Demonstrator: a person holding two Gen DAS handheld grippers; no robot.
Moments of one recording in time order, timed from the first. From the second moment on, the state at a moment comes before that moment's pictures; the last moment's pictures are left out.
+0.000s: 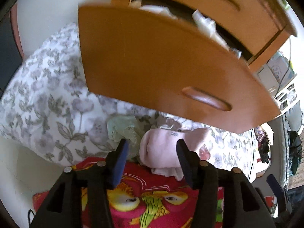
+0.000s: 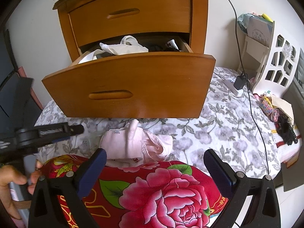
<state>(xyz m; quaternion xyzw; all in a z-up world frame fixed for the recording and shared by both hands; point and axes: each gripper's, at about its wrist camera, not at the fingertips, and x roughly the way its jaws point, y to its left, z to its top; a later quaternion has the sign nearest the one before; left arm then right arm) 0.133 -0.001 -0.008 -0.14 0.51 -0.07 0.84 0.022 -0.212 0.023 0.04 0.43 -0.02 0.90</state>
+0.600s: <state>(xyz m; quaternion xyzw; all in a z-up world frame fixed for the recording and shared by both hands) 0.104 -0.004 0.048 -0.04 0.42 -0.05 0.90 0.021 -0.208 0.023 0.03 0.43 -0.02 0.90</state>
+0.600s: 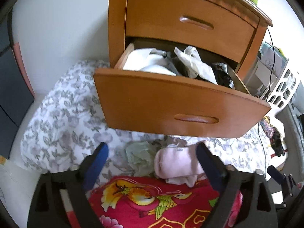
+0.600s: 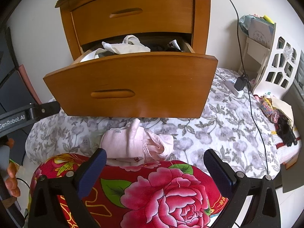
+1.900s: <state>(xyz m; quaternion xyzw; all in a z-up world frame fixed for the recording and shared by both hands) 0.106 0.018 0.045 -0.07 0.32 -0.05 0.94 0.048 -0.196 0.011 0.02 0.44 0.01 0.90</state>
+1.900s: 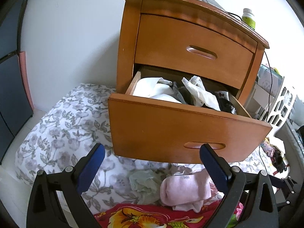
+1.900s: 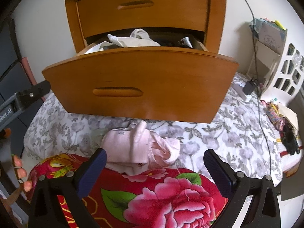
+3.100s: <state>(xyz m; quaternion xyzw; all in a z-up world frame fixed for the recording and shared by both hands) 0.162 -0.002 0.145 -0.02 0.32 -0.05 0.95 0.162 -0.220 0.179 -0.04 0.36 0.07 0.93</state>
